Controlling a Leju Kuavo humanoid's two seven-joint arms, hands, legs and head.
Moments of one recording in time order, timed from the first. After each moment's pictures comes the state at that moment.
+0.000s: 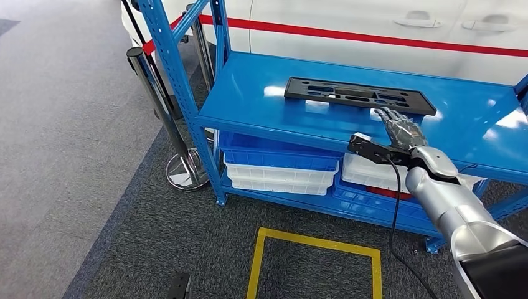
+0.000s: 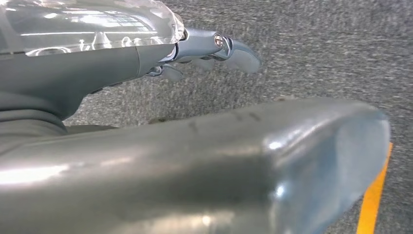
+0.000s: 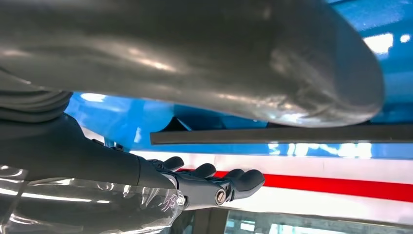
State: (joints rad) left arm -0.10 -0.13 -0.45 -0.20 0.49 0.30 -0.36; right arm -1.09 -0.11 0.73 -0.33 0.69 -0.32 -0.18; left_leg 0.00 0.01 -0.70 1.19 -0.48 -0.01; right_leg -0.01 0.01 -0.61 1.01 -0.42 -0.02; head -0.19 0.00
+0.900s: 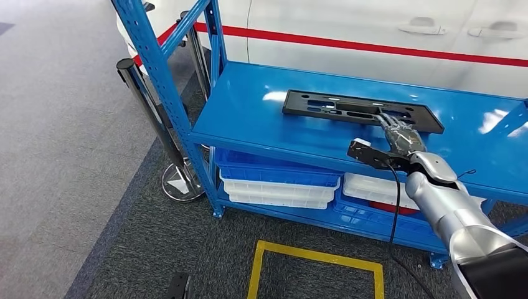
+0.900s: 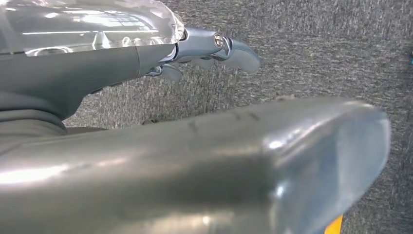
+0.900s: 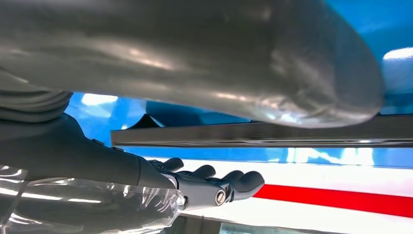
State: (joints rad) left arm -0.10 -0.13 -0.45 -0.20 0.49 0.29 -0.37; right arm -1.07 -0.10 0.73 -0.31 0.68 -0.31 -0.19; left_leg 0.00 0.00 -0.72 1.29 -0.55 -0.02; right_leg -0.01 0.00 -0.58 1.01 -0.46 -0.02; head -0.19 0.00
